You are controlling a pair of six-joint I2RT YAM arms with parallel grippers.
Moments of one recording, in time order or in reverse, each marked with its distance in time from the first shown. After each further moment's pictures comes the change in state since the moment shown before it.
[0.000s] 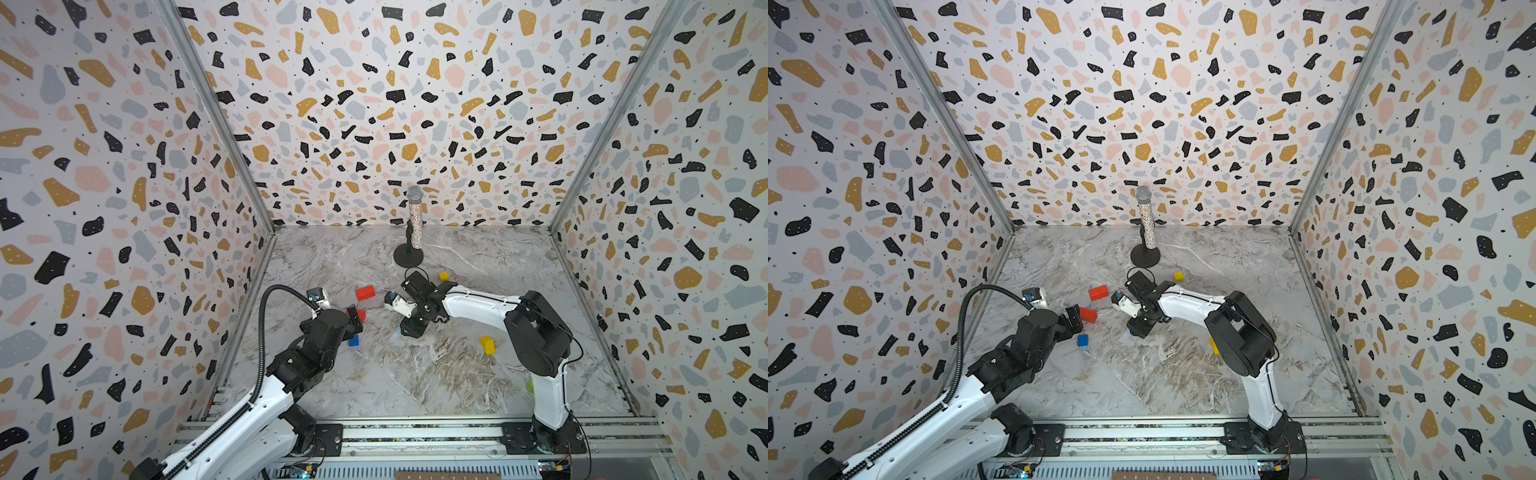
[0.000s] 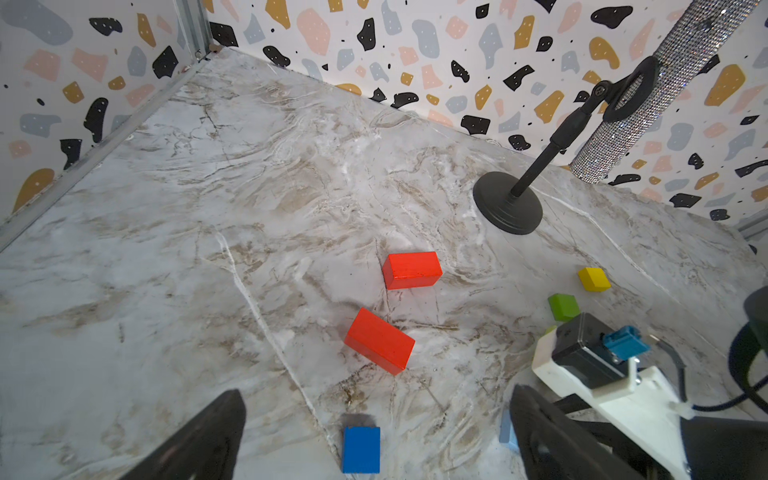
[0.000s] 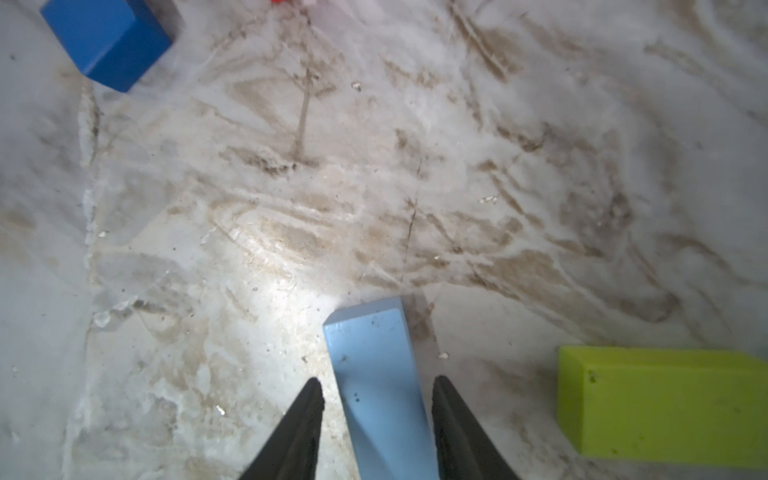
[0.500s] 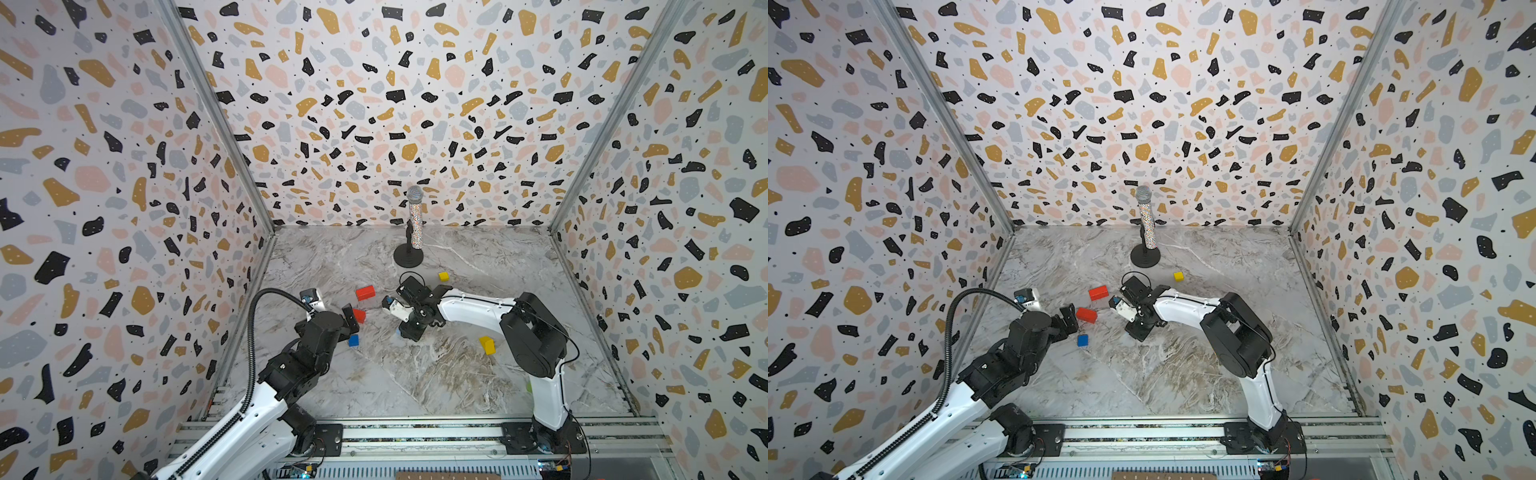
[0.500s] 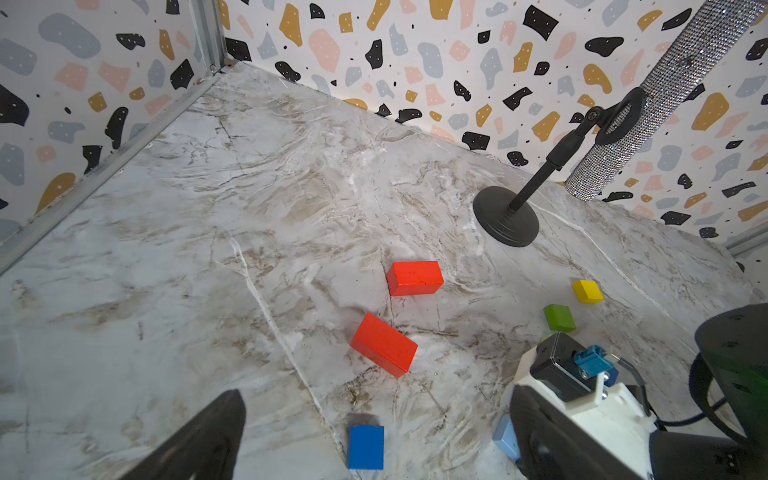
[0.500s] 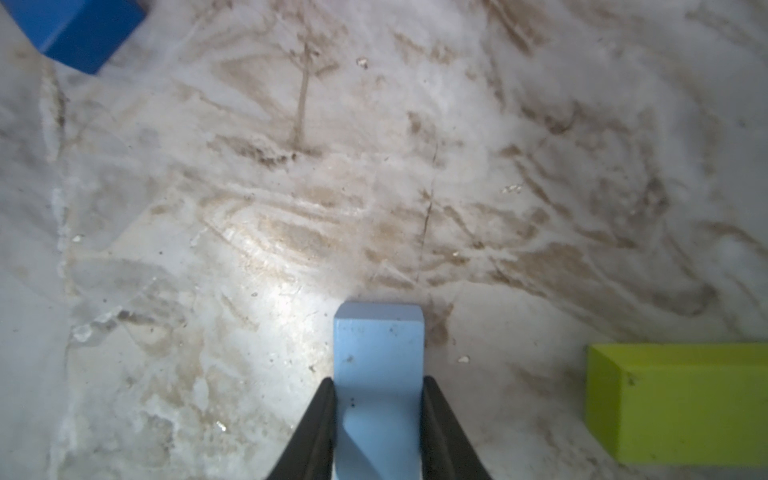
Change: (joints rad) left arm 0.000 -0.066 0.001 -0.051 -0.023 -0.014; right arm 0.024 0.010 0.000 -0.003 0.060 0.056
